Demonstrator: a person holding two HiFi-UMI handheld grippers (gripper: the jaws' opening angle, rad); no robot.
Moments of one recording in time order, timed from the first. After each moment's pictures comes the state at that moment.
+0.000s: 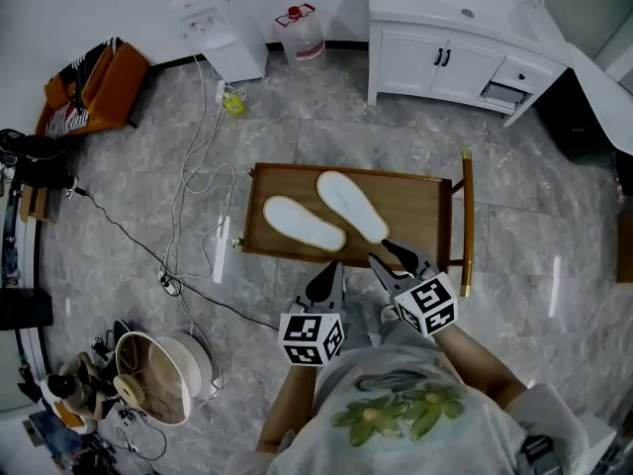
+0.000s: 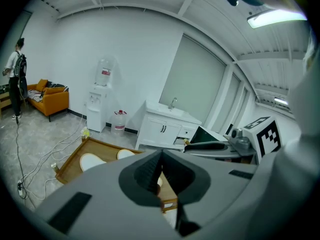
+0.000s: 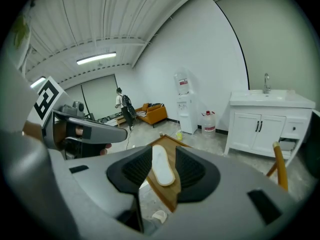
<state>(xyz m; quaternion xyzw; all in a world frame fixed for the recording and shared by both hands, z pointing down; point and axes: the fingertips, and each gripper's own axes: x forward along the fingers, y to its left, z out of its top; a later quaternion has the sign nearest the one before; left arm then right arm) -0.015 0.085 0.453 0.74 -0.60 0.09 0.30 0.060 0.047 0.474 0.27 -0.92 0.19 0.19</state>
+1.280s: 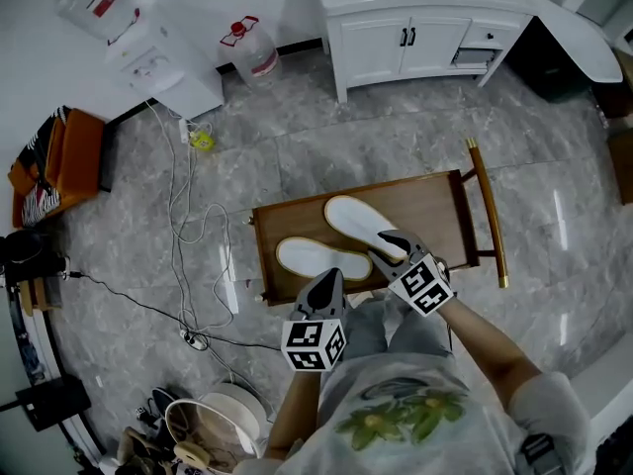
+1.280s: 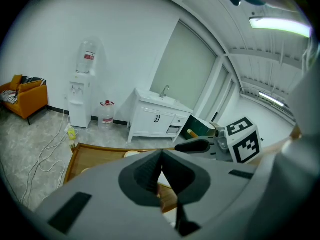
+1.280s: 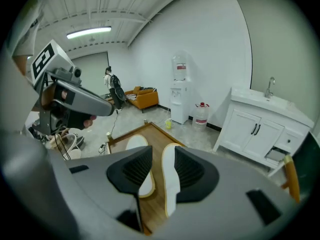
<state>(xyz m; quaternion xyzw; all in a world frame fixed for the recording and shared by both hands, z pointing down) -0.098 0.010 0.506 0.79 -0.50 0.15 0.32 -0.017 -0.029 0.566 0.31 -0.89 0.16 0.29</state>
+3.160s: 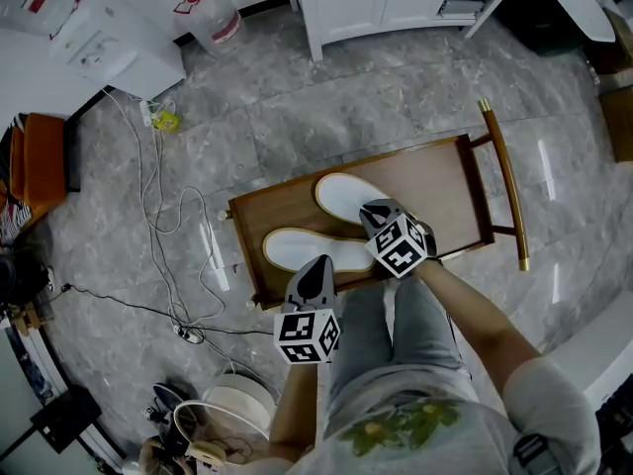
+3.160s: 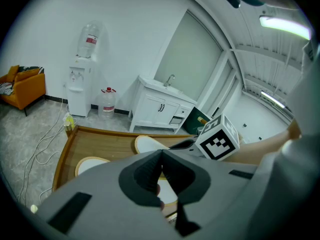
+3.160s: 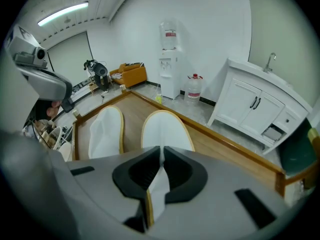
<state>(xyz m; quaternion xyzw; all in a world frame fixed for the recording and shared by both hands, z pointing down) -0.123 -0.009 0.601 0.78 -0.48 0.17 0.36 -0.029 -0.070 0.713 0.33 -0.82 0.22 0.40</state>
